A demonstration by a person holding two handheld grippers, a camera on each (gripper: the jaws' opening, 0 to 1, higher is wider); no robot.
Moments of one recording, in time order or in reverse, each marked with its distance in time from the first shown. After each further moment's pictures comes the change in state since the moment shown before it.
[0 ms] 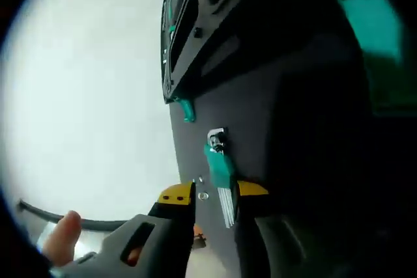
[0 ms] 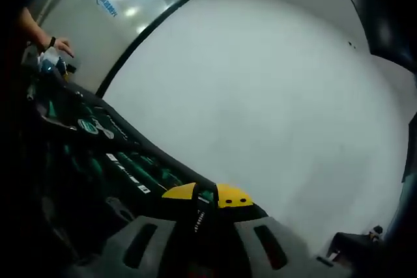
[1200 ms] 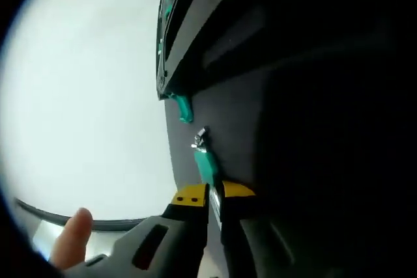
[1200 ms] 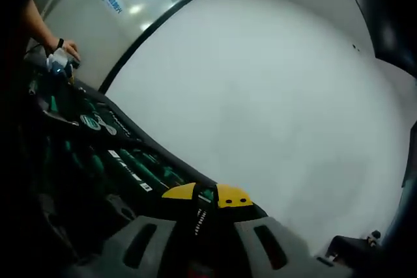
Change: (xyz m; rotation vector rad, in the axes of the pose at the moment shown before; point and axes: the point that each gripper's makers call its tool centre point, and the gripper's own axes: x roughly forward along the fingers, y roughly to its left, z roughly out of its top) left arm 0.031 -0.001 0.006 -0.043 0.044 -0.037; right arm 0.001 0.004 0.000 -0.023 0.006 0.014
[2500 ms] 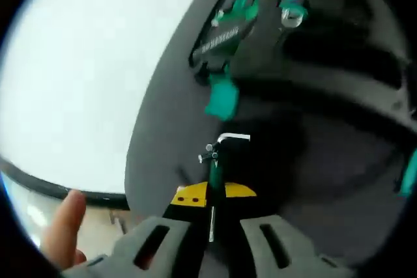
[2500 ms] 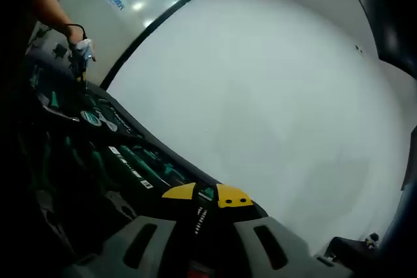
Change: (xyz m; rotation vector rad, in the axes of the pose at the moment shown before) left arm 0.024 0.038 -0.012 -0.452 -0.027 -0.351; right arm 0.004 0.003 -0.005 -0.018 0.017 0.012
